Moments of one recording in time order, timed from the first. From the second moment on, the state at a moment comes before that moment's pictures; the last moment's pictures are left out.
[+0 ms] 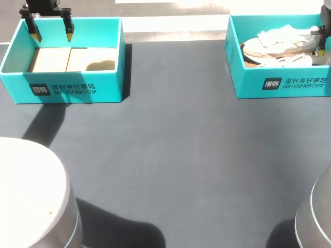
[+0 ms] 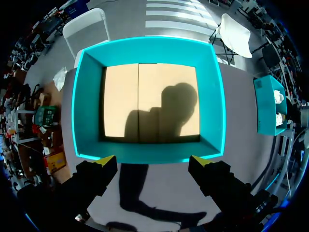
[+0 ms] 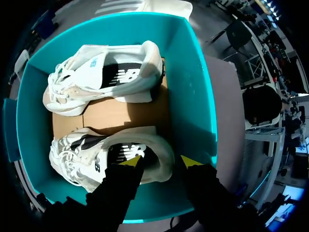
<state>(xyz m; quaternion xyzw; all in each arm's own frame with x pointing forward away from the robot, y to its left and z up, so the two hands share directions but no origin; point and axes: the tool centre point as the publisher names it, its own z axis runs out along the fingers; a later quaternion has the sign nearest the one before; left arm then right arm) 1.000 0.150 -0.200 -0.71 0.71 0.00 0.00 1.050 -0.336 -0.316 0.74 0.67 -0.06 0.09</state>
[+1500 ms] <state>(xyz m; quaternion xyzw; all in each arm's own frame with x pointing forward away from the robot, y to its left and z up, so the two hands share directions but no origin) 1.000 0.150 -0.200 -0.71 0.71 0.00 0.00 1.037 -0.352 -0.263 0.74 0.66 -0.11 0.10</state>
